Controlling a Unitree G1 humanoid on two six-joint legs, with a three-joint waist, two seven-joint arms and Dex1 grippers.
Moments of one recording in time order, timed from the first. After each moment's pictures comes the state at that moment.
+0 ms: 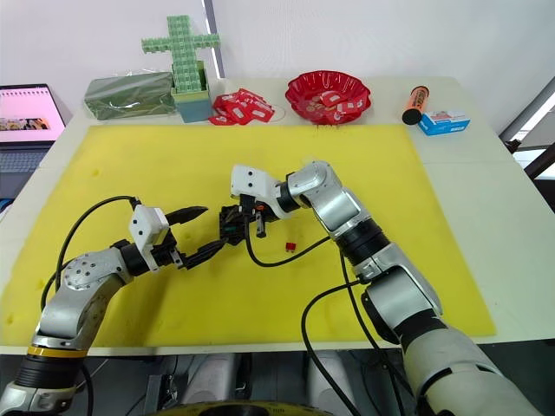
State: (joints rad) left arm -0.08 0.55 0.03 -0.17 -0.38 0.13 -0.85; right arm -0.93 -0.28 0.45 0.38 0.02 0.35 1.20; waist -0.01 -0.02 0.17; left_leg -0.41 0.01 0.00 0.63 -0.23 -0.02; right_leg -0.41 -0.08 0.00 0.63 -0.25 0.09
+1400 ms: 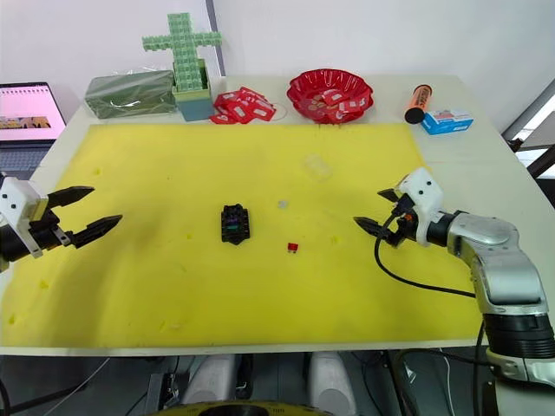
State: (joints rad) left arm -0.08 0.87 0.41 0.14 -0.43 0.12 -1.02; right arm -0.27 -0.76 -0.17 -0.09 0.29 0.53 0.86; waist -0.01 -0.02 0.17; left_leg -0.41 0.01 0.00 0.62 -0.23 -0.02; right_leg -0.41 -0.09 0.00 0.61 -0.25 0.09
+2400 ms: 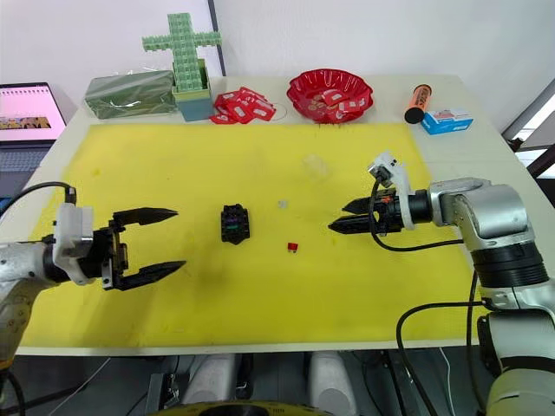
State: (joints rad) left arm 0.04 0.78 0.29 -0.39 -0.62 0.18 -1.18; right arm -0.70 -0.84 0.10 0.09 0.51 1.14 1.22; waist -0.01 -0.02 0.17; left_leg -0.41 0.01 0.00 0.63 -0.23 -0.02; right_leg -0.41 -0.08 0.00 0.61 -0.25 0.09
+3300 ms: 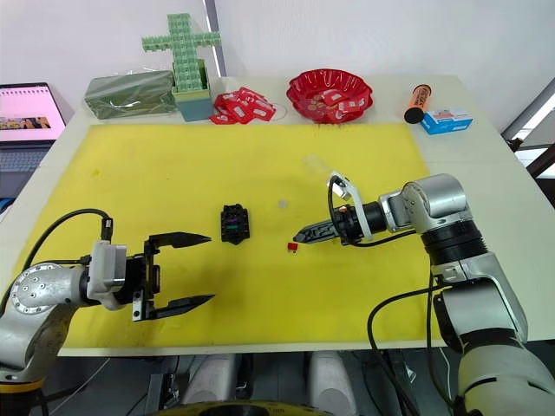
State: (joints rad) left arm 0.09 0.68 0.12 -0.44 -0.53 0.01 -1.19; right arm -0.83 -0.67 0.27 0.28 0.64 1.40 1.17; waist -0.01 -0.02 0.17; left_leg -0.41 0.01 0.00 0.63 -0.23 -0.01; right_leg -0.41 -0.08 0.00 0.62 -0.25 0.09
